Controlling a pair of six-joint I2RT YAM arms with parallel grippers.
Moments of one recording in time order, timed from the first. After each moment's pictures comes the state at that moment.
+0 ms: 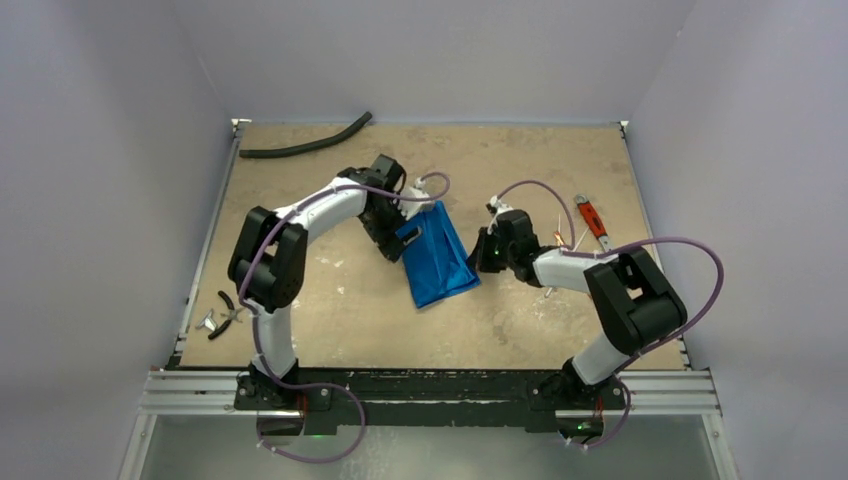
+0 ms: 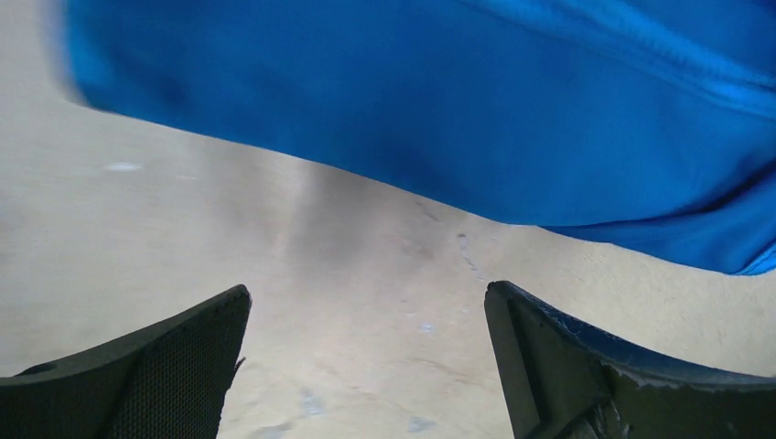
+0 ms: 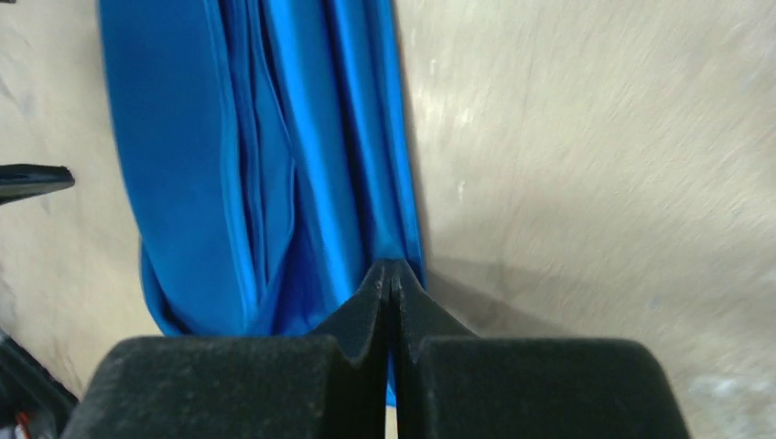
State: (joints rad) left arm -0.48 1.93 1.50 -0.80 0.18 0.46; right arm 0.43 1.60 0.69 0.18 -0.24 0.52
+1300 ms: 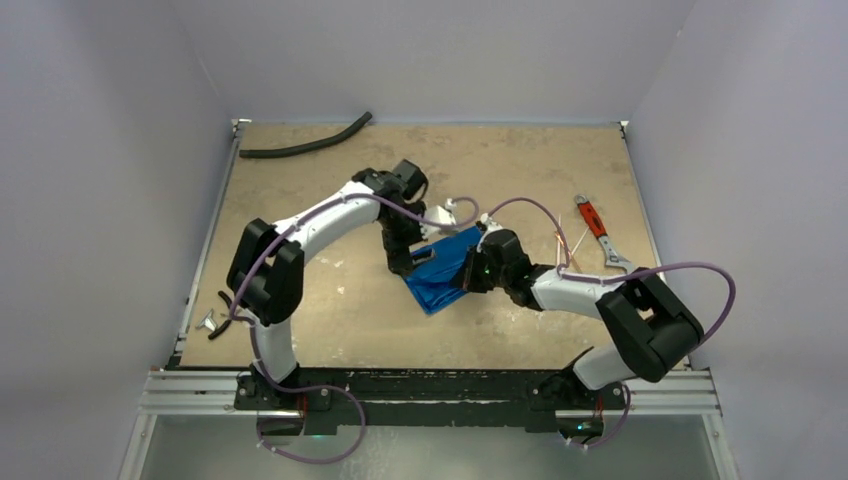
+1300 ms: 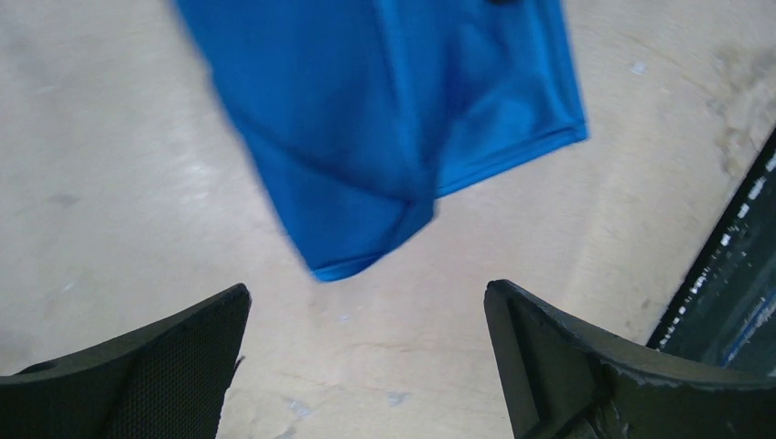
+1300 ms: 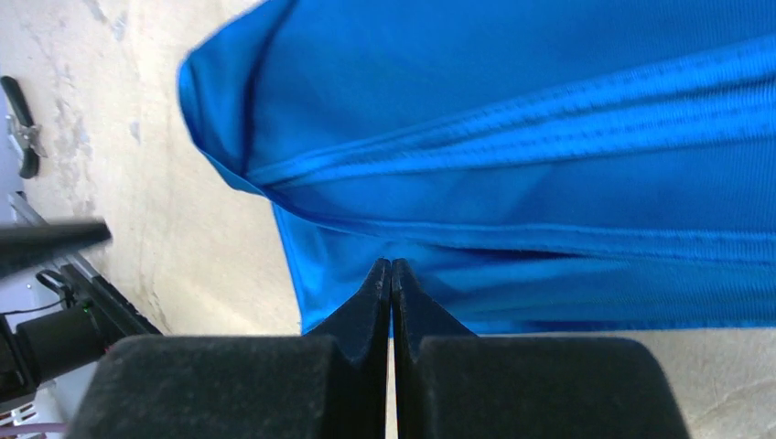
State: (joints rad) left arm -0.60 1.88 1.55 -1.00 0.33 0.69; right arm 0.62 1.47 0.57 0.19 -0.20 0.72
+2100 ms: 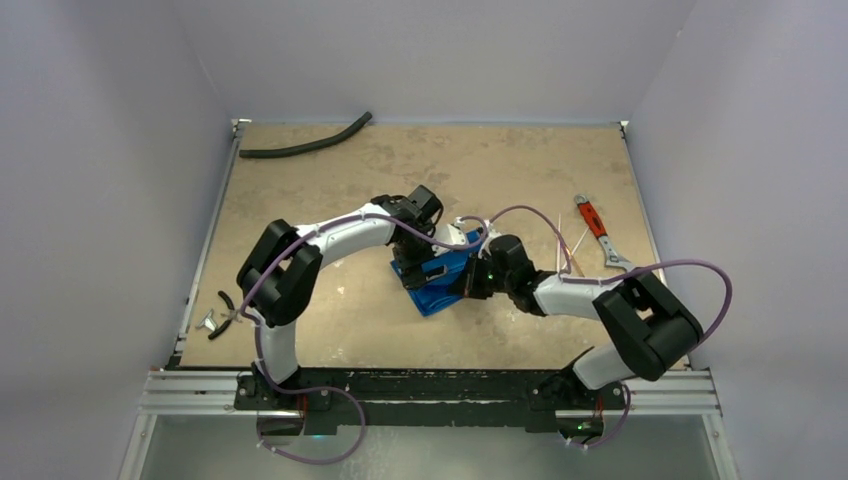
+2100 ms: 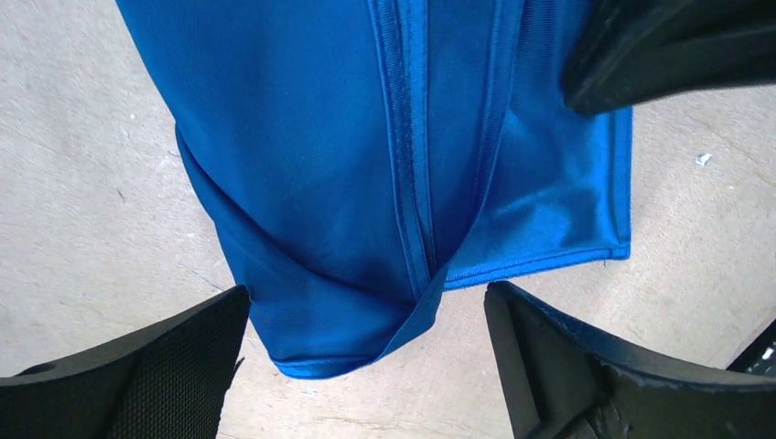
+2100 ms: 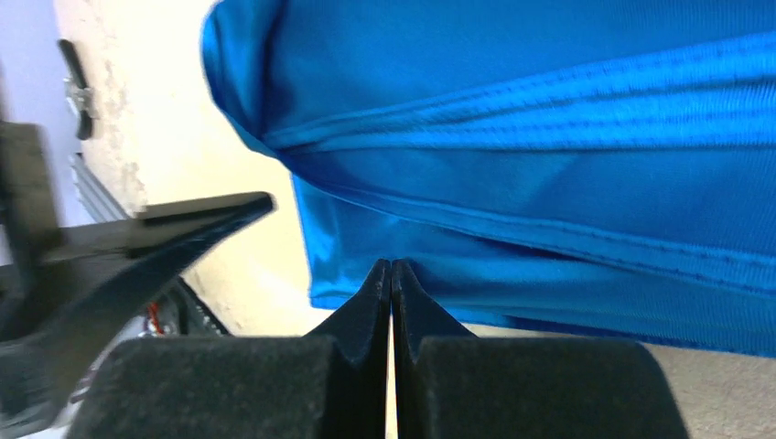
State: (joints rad) left arm -0.73 1.90 1.37 -0.76 0.21 0.53; right arm 0.61 1.48 0.47 0.31 -0.32 0.77
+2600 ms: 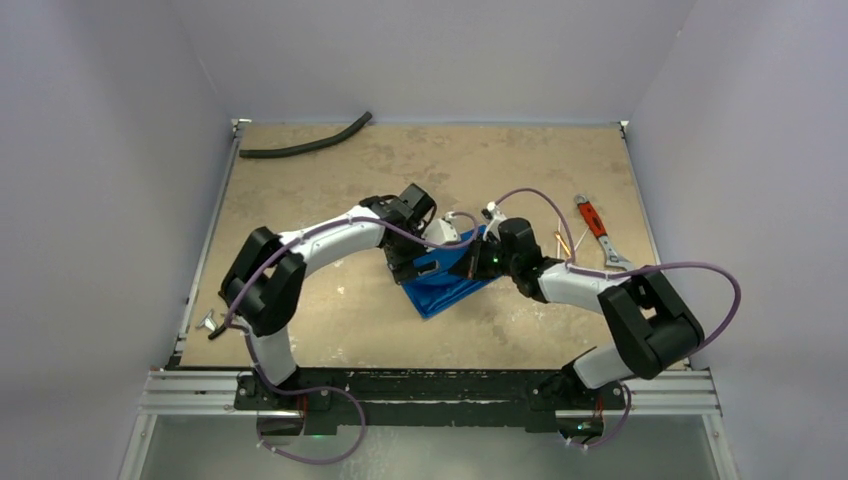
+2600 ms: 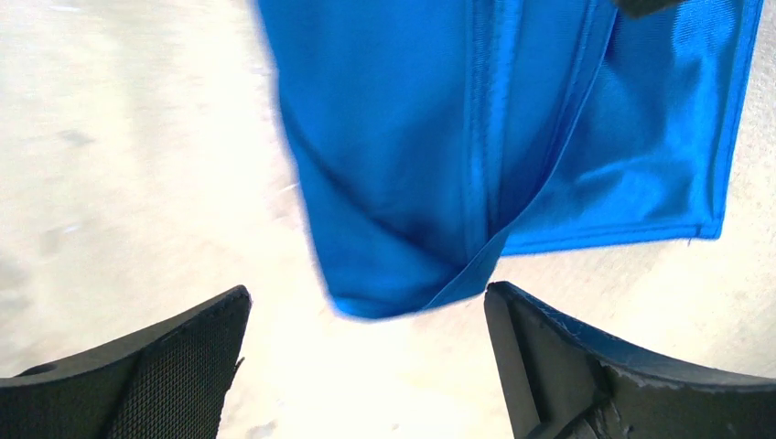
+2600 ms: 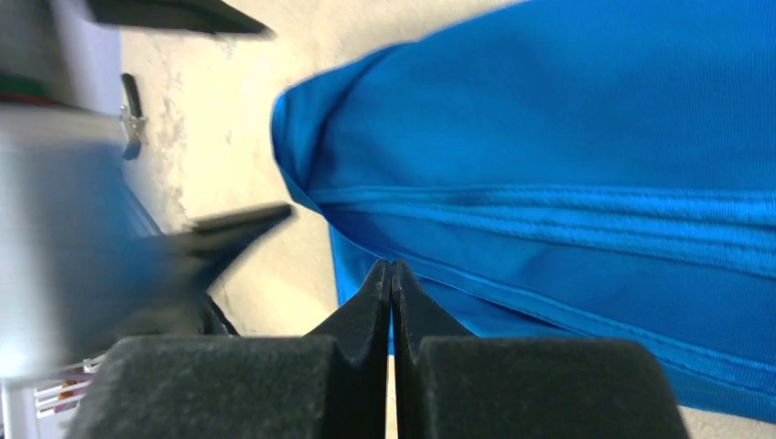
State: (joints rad) left arm -0.72 1.85 1.30 -0.72 0.07 0.49; right arm 0.51 1.47 0.58 0.28 -0.42 0.70
